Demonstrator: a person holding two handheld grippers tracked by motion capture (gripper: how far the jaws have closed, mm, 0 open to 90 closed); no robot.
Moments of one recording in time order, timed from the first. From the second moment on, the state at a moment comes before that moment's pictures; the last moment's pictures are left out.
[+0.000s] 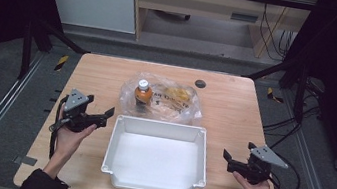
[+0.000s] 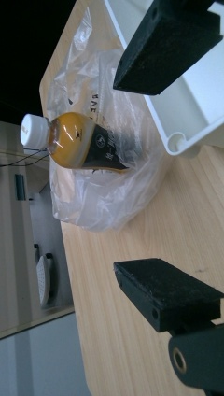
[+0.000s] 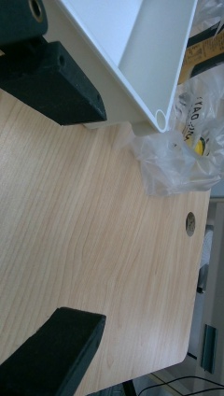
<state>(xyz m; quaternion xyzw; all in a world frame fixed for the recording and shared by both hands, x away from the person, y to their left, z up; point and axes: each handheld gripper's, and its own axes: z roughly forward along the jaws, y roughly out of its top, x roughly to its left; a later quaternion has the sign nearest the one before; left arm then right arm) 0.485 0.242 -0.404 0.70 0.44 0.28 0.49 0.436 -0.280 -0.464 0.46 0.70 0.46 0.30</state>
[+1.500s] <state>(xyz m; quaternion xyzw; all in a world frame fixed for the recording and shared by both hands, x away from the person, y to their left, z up) 0.519 0.185 -0.382 0.71 0.40 0.30 0.50 0.437 -0.278 -0.464 0.46 0.70 0.46 0.29</state>
